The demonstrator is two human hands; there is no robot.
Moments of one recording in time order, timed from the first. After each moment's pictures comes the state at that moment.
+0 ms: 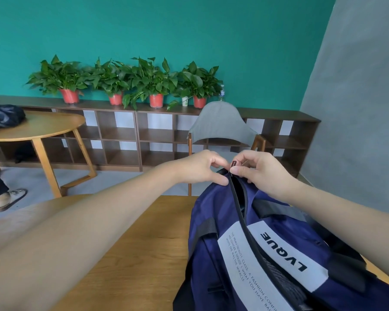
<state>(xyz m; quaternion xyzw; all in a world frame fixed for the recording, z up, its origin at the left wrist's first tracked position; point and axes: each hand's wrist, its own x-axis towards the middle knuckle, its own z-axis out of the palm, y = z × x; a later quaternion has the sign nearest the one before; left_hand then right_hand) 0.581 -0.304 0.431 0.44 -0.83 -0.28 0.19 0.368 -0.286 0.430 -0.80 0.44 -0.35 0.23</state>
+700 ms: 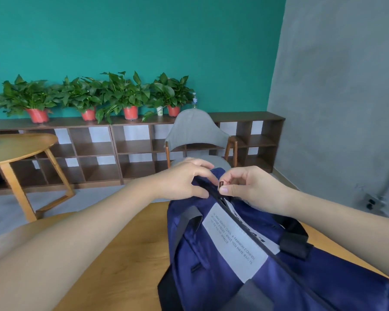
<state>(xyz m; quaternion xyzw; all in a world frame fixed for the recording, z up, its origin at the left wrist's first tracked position) 0.551 -0.250 0.451 0.40 -0.89 -0.13 0.16 0.319 -0.204 0.450 -0.80 0.43 -0.30 0.29</state>
